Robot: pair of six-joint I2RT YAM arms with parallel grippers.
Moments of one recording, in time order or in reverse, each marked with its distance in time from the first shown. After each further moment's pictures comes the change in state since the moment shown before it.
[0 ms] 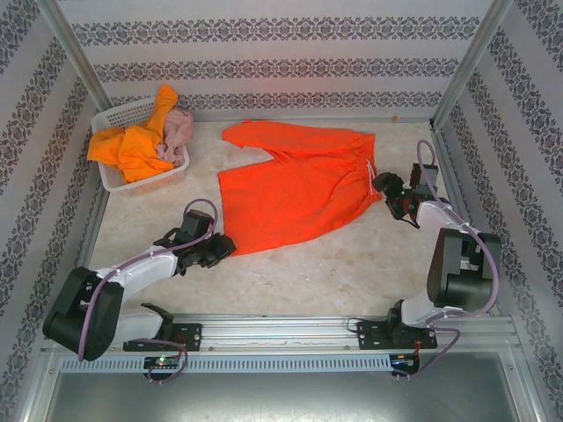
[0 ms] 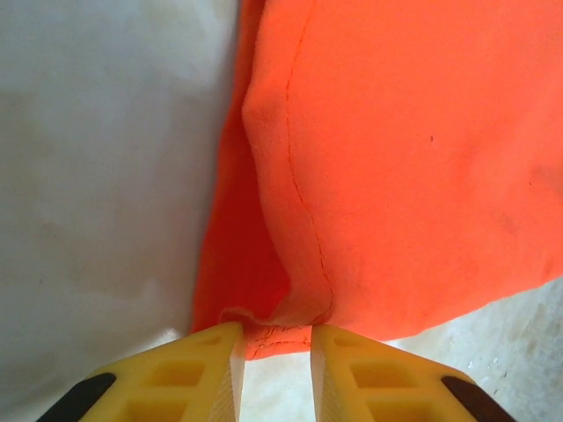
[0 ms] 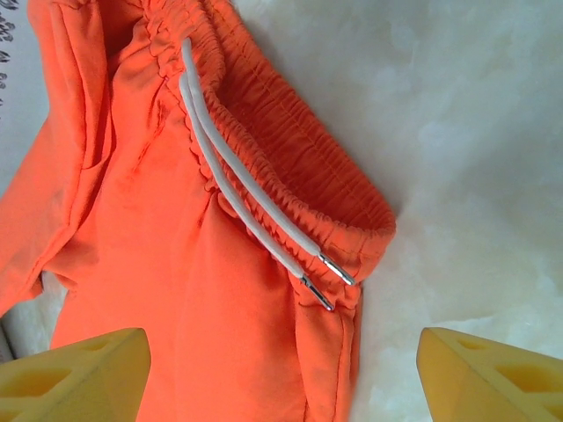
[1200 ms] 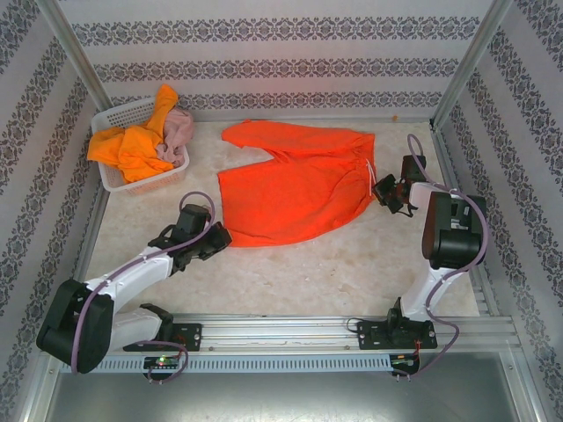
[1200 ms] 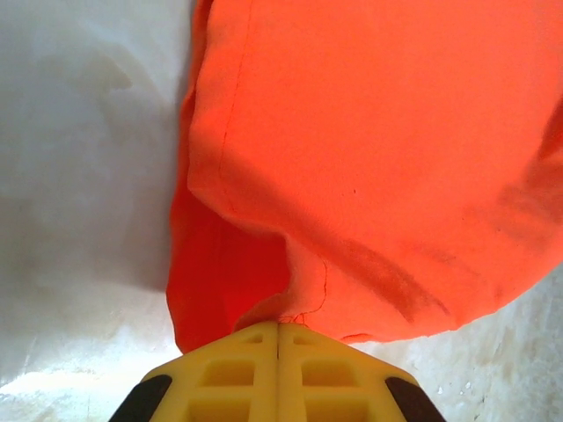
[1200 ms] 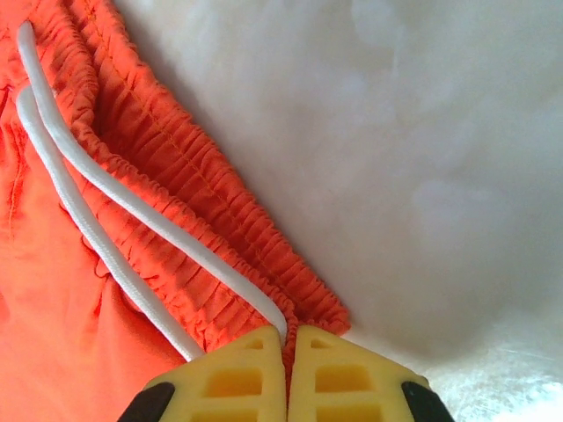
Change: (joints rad) left arm 0.003 -0.089 0.046 -0.001 -0.077 0.059; right arm 0.016 0.301 0.188 -0.056 0.000 0.018
